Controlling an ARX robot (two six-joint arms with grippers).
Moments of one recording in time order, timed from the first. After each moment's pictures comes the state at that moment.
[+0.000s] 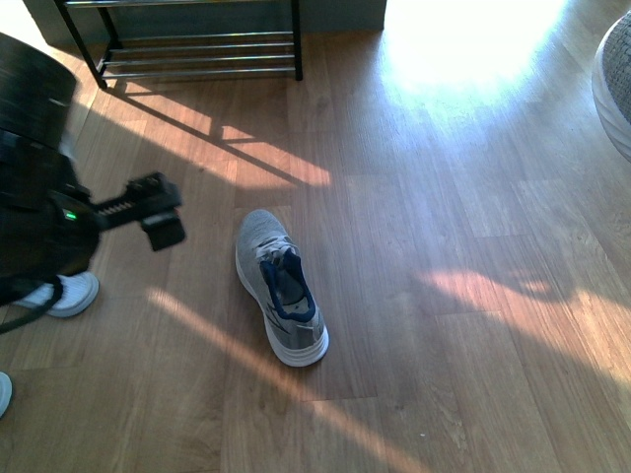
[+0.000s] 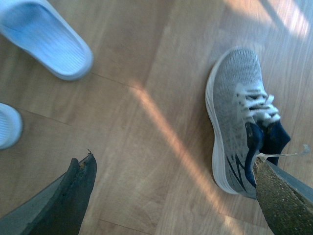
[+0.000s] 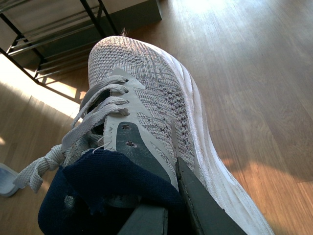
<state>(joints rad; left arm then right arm) -0.26 2.00 0.72 0.34 -0.23 -0.58 -0.38 0.91 0.25 0.29 -0.49 0.09</state>
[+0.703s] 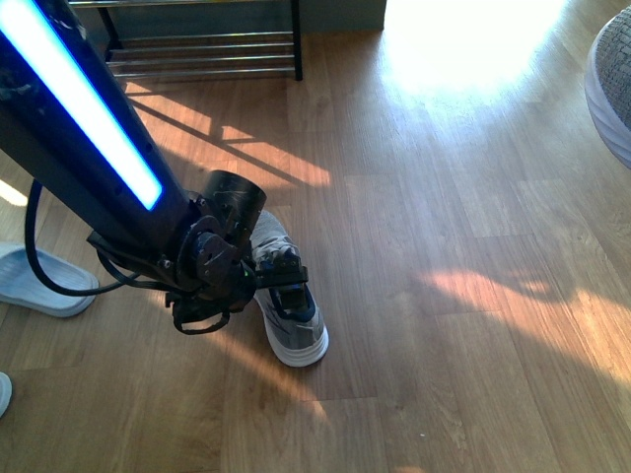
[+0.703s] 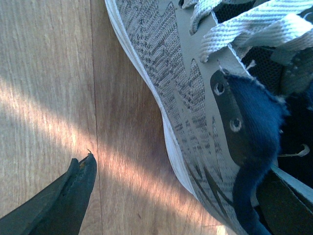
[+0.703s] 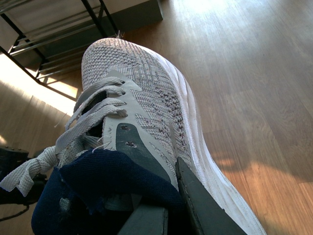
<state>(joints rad) -0.37 2.77 1.40 0.22 0.03 -0.47 -0.38 0.91 0.25 0.29 -0.49 0.09</state>
